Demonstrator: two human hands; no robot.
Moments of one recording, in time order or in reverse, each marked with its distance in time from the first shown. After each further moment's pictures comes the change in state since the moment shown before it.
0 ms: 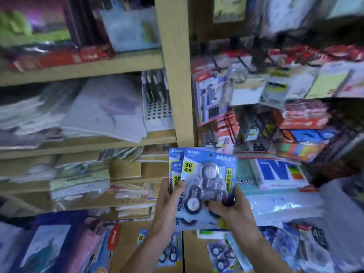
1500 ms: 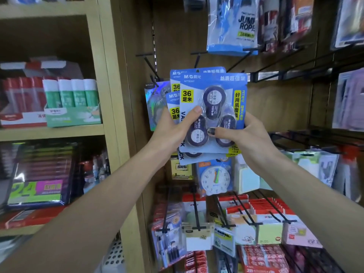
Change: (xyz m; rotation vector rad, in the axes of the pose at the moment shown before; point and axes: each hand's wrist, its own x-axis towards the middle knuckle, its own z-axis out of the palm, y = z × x) left_hand -0.042 0.432 0.270 0.218 -0.290 1.132; right_hand 0.046 -0.491 -0.072 -0.088 -0.153 -0.900
